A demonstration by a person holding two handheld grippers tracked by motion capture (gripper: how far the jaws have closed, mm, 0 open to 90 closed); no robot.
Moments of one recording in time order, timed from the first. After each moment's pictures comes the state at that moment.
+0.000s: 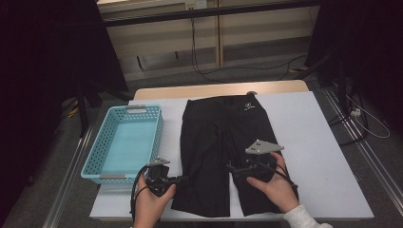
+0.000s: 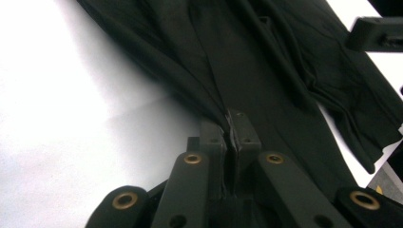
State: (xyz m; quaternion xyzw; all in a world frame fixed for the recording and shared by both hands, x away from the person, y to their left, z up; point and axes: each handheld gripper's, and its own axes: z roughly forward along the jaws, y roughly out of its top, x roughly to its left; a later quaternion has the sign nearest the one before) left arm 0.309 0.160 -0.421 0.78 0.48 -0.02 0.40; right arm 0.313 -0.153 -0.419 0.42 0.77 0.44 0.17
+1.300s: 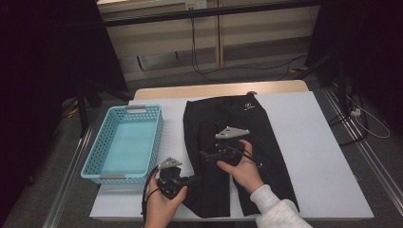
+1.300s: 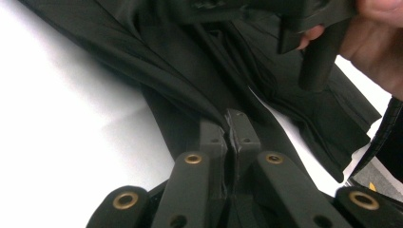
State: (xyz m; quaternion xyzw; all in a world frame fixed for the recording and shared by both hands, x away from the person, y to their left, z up) left arm 0.300 0.130 -0.418 0.79 0.44 -0.01 0.43; right arm 0.367 -0.081 -0.425 0.43 0.77 0.46 0.14
